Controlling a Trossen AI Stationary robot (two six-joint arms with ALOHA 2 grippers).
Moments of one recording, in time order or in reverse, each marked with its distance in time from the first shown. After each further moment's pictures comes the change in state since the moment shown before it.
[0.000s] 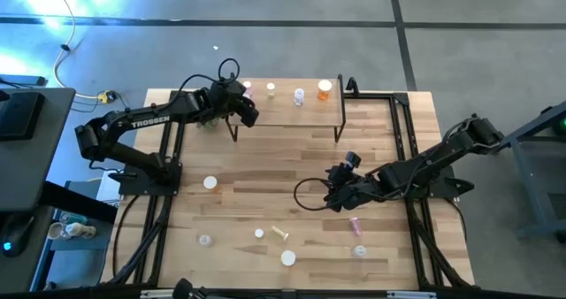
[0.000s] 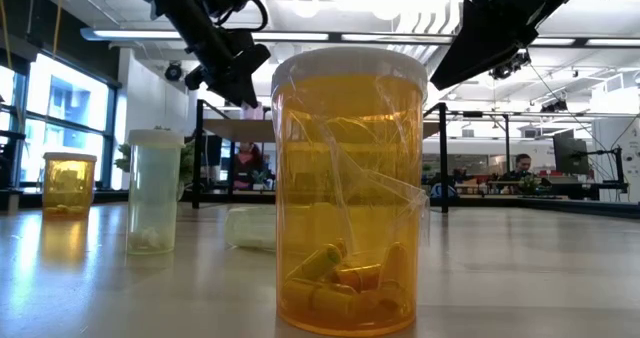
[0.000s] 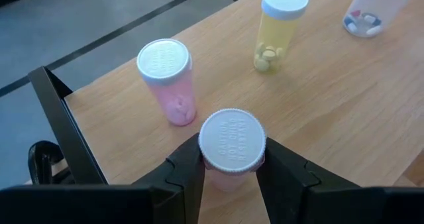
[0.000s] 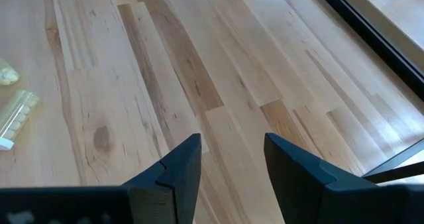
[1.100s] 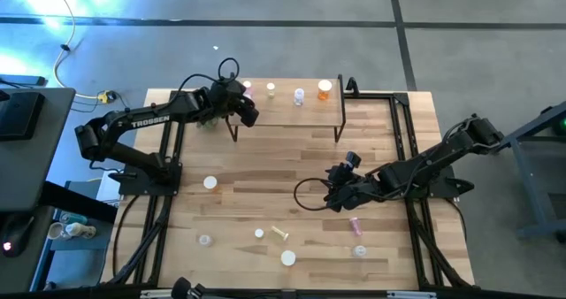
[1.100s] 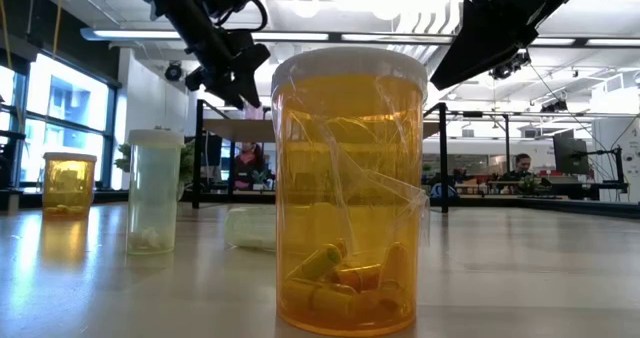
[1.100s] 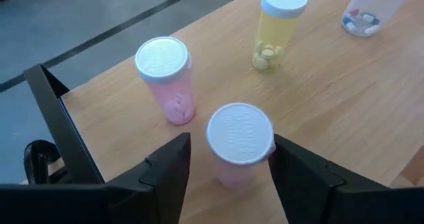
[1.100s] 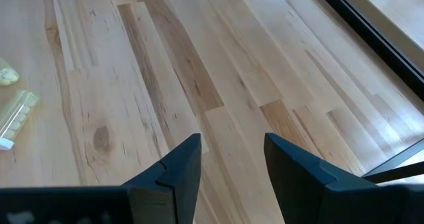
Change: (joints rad) left arm 0.008 -0.001 0.002 -0.003 0.017 0.000; right arm 0.000 0.000 0.000 0.000 0.000 0.000
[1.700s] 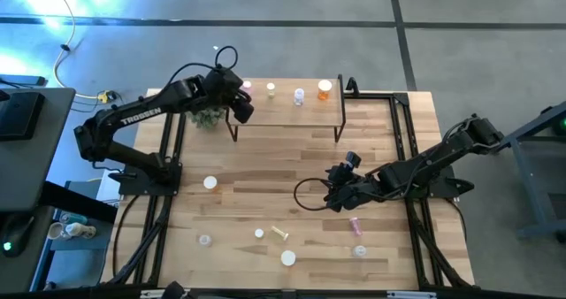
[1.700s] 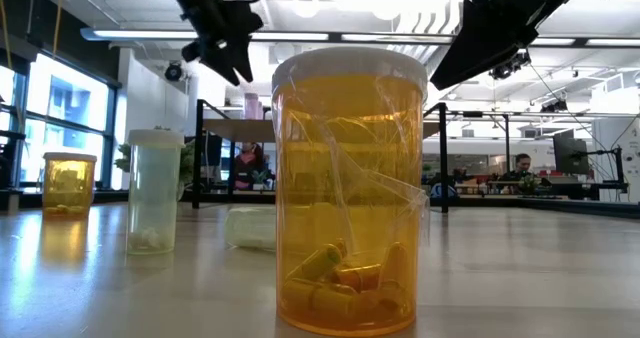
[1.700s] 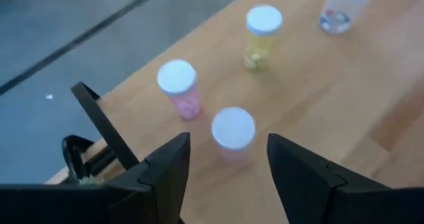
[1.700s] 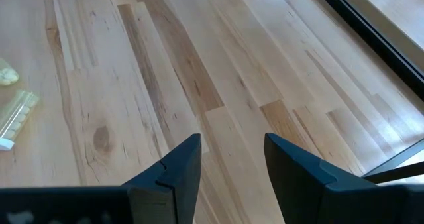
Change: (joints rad) left arm 0.000 -0.009 0.238 -0.348 0.040 0.043; right arm 0.000 0.000 0.000 0.001 0.000 0.000
